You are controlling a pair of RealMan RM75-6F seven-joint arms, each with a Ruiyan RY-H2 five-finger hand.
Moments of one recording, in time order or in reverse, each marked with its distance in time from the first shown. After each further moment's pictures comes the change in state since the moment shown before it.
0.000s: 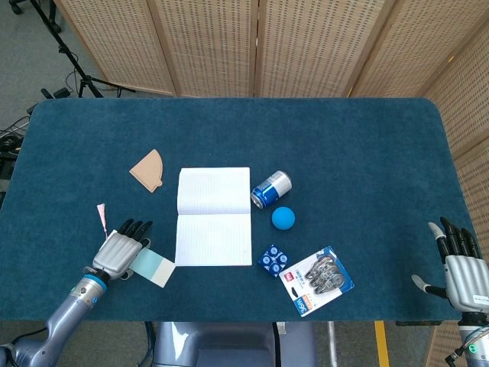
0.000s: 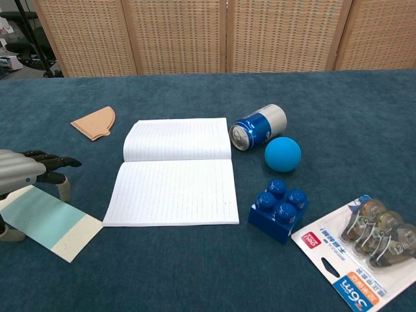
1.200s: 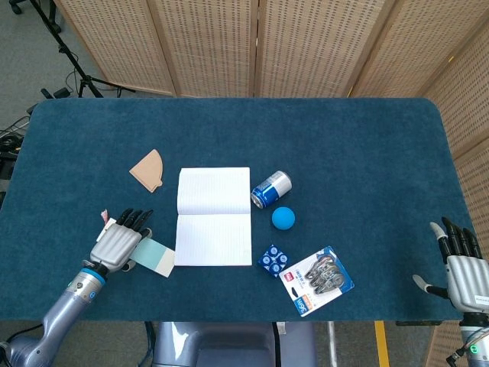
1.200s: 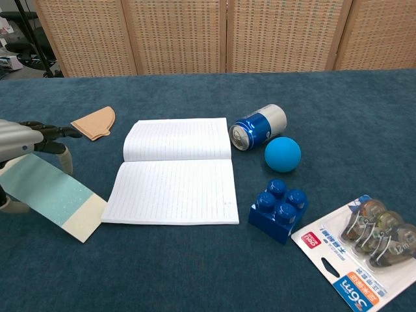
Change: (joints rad) left arm -0.014 0.073 -0.043 -0.103 -0.002 0.044 0.001; right arm -0.003 0.004 0.001 -0.001 -0.002 0.006 0.008
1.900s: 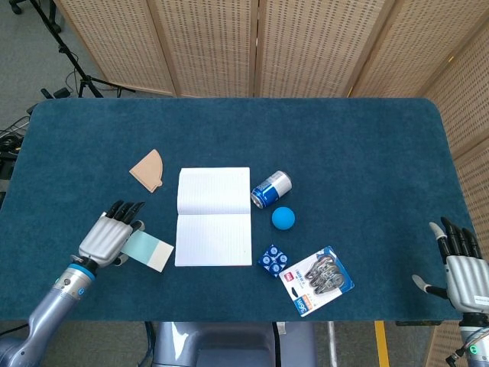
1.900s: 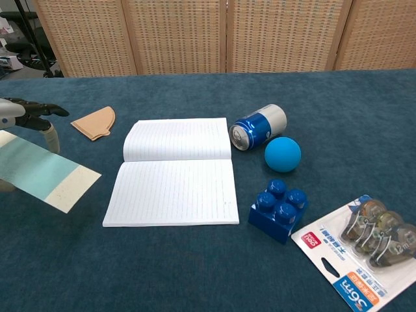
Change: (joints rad) left arm -0.016 0.122 -0.017 -0.109 -0.033 0.003 -0.006; right arm -0.001 0.000 -0.001 -0.002 -0.005 0.002 -0.002
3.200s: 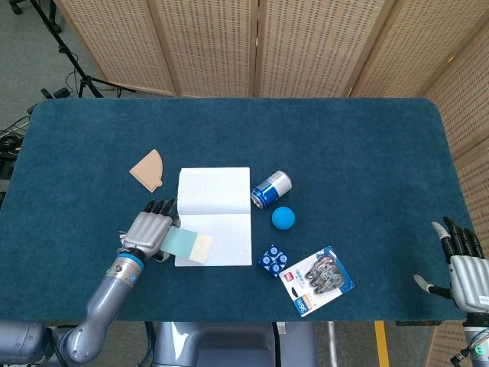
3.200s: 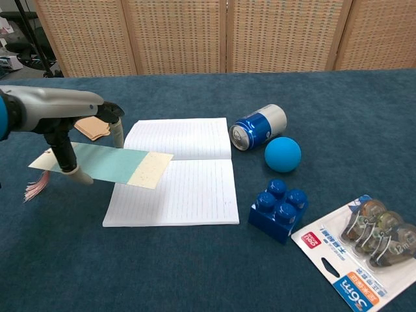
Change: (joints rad) left arm -0.309 -0.211 -0.178 -0.205 -0.722 0.198 0.338; right arm -0.001 0.021 0.000 0.010 -0.005 -0.008 0.078
